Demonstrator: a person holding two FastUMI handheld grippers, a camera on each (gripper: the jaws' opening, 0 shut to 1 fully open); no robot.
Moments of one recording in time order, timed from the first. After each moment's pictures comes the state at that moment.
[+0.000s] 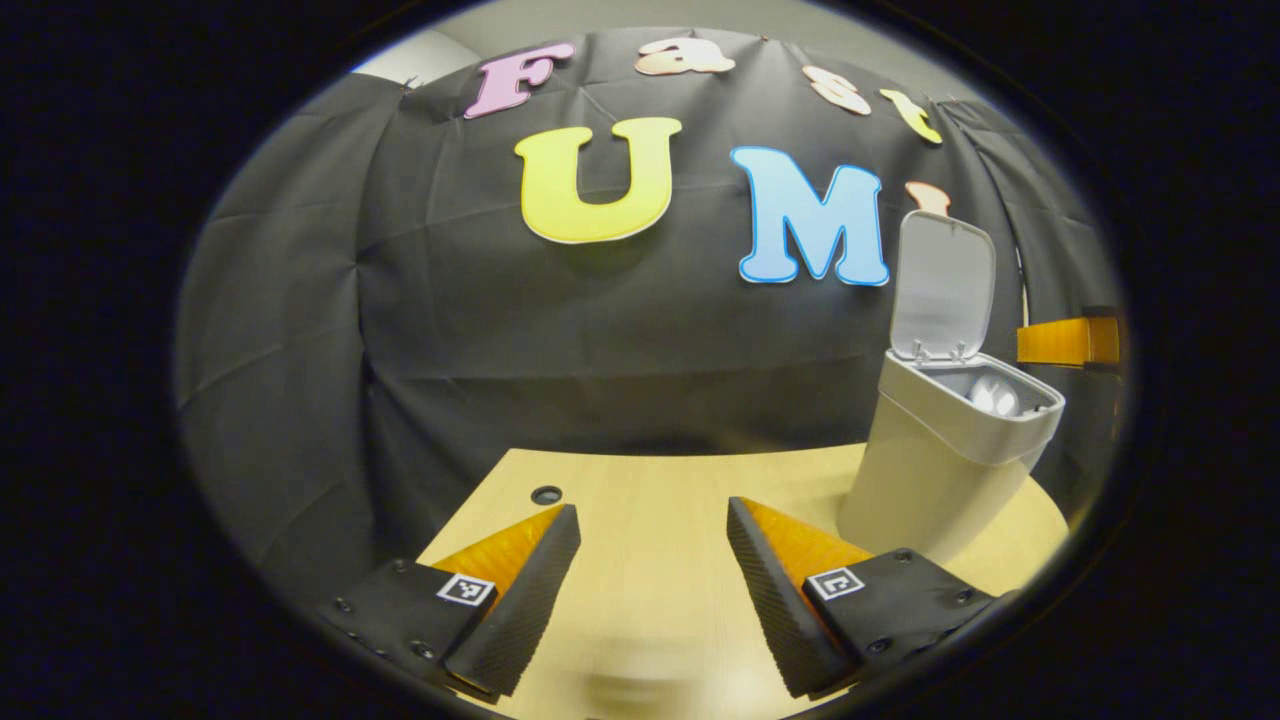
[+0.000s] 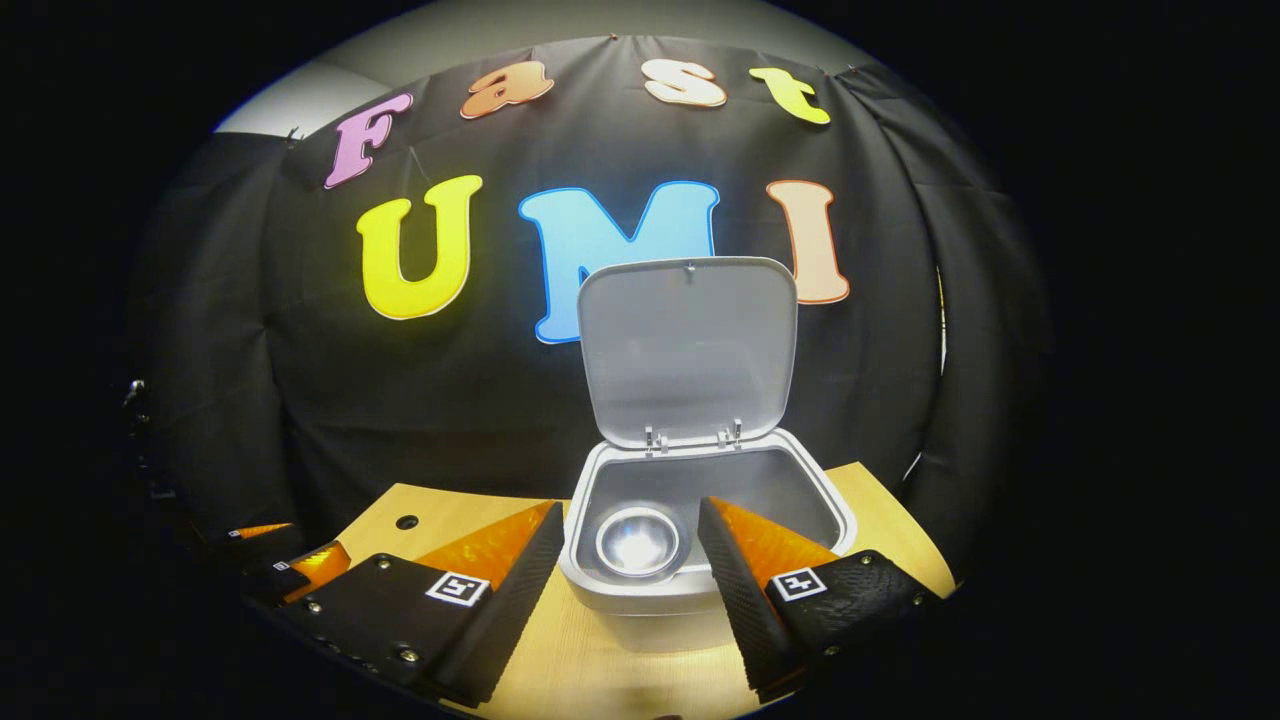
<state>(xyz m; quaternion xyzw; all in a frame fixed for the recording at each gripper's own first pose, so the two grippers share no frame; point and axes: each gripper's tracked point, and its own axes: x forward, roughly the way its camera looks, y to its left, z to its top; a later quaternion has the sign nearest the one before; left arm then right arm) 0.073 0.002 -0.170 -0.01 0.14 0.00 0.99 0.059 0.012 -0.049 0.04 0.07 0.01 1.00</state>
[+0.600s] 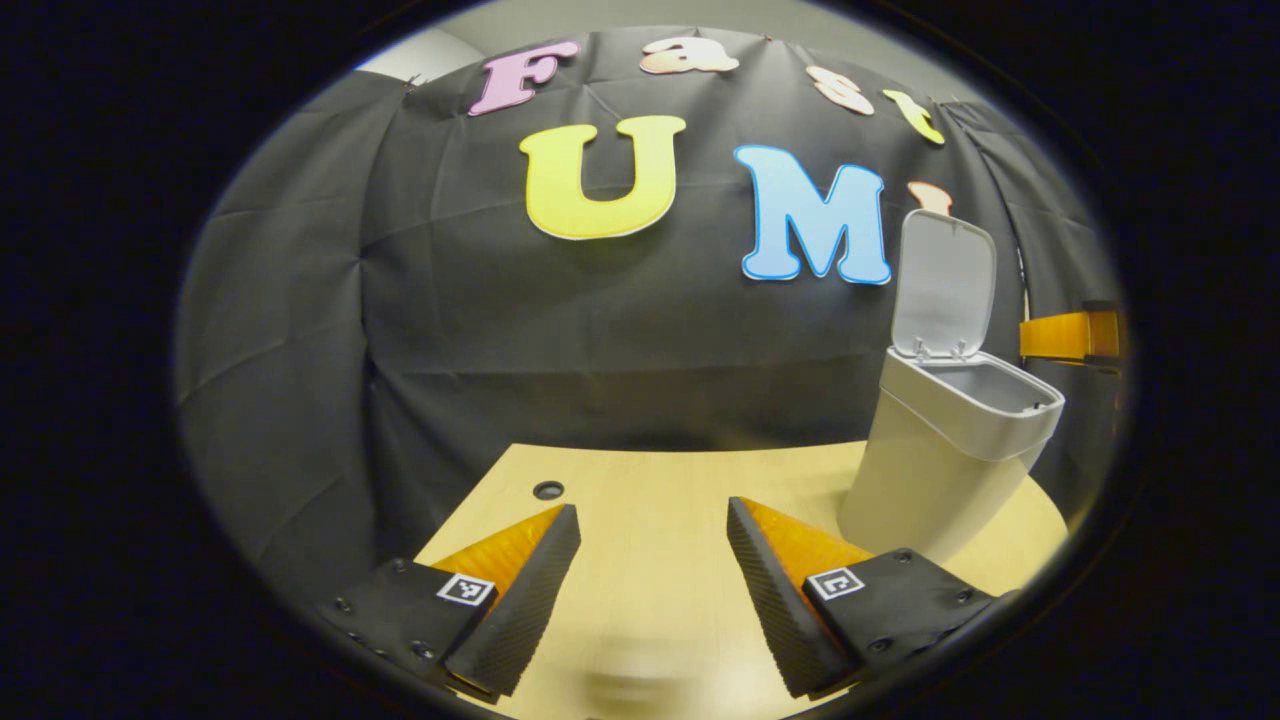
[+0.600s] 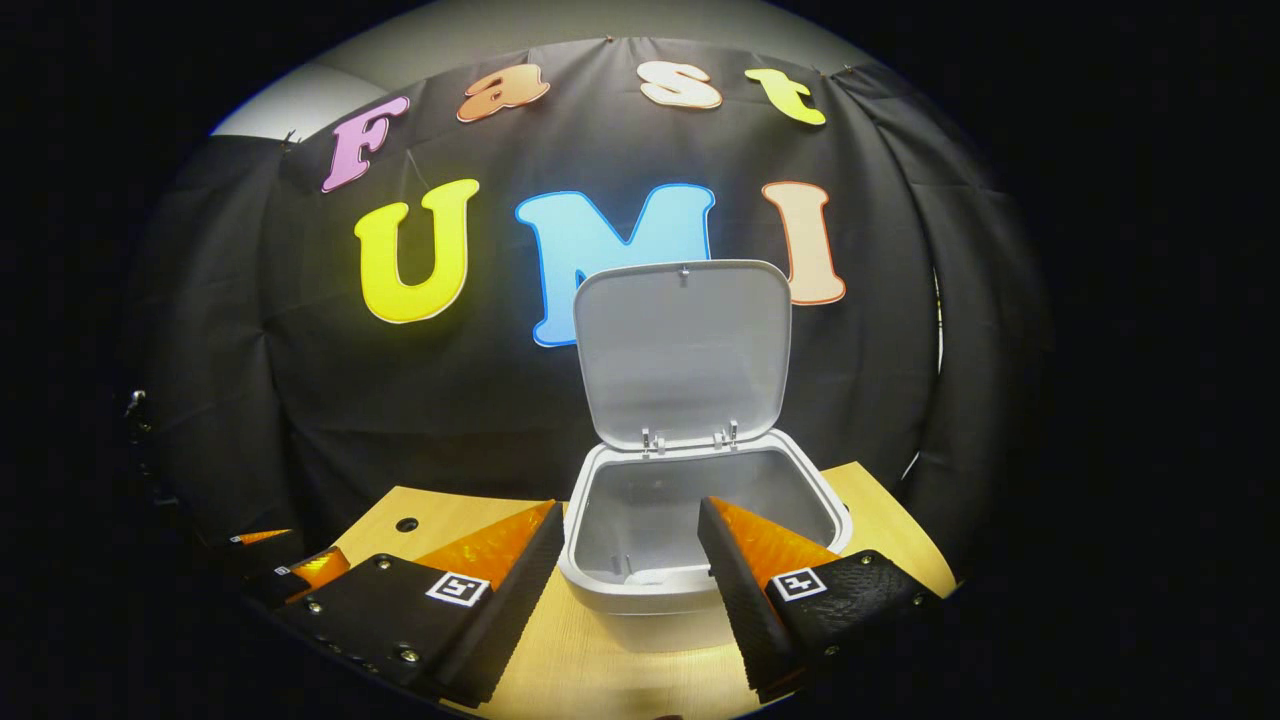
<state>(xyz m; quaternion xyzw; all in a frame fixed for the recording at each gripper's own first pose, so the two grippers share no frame) 0.067 0.003 -0.173 -0.01 0.15 0.00 0.99 0.058 0.011 -0.043 0.04 0.06 0.01 1.00</state>
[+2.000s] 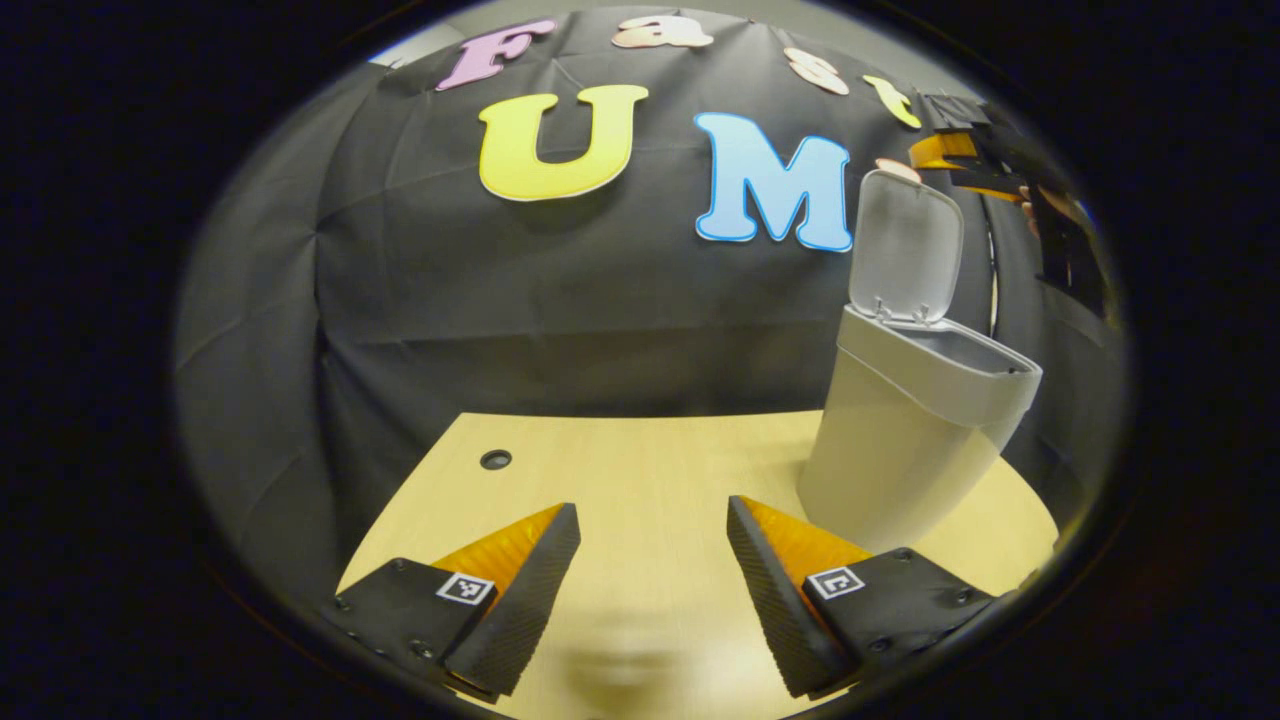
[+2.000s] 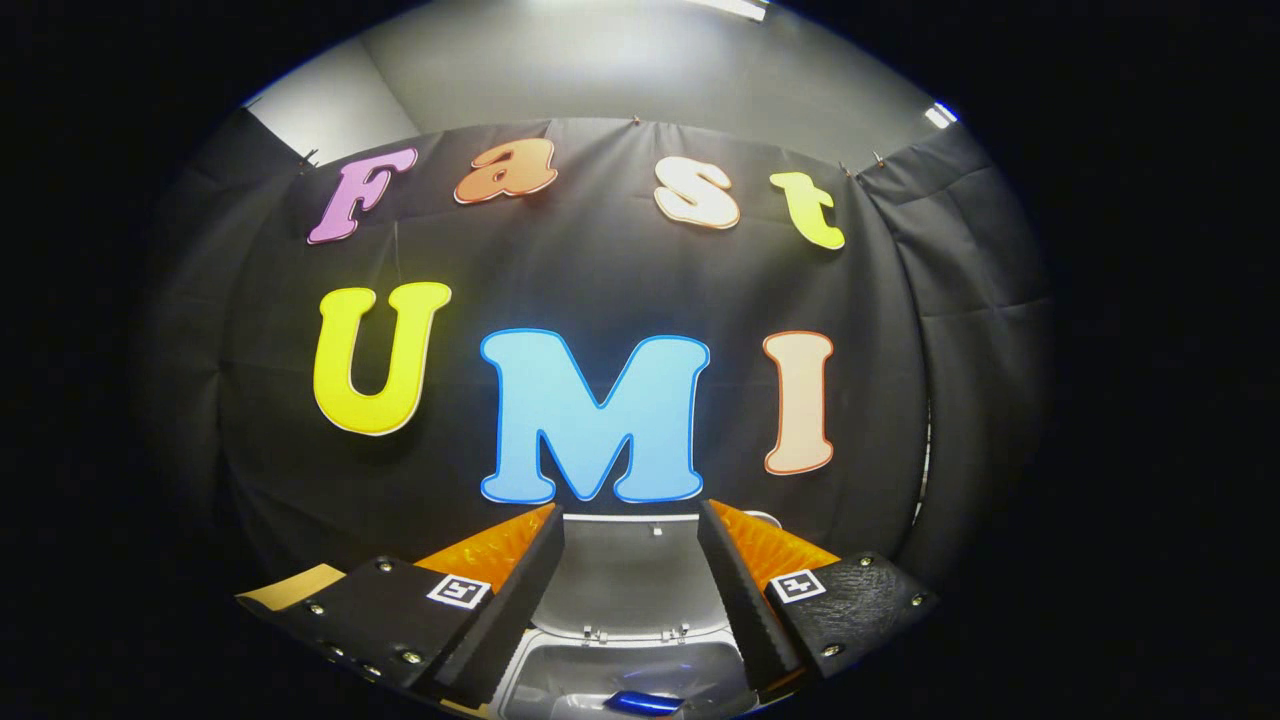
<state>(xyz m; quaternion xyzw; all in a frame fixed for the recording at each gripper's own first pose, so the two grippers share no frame) 0.067 -0.031 -0.218 -0.02 0.19 -0.05 0.98 0.147 -0.027 0.120 -0.03 -0.13 -0.05 0.99</state>
